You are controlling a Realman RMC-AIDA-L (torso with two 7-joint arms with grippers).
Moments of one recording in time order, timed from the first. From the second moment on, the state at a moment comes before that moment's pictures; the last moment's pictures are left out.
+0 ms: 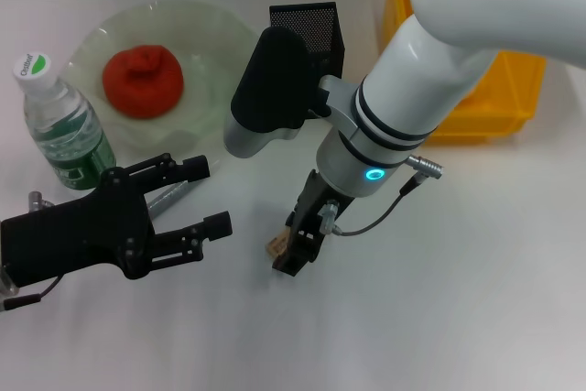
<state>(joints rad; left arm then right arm) -0.35 -2.07 0.68 0.51 1.84 1.81 -1.08 1.01 2.09 -1.99 -0.86 -2.19 -1.18 2.55</state>
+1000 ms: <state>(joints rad) -0.36 -2.07 0.67 0.51 1.84 1.80 -1.08 1.01 2.09 -2.01 -0.86 -2.19 -1.17 2.55</state>
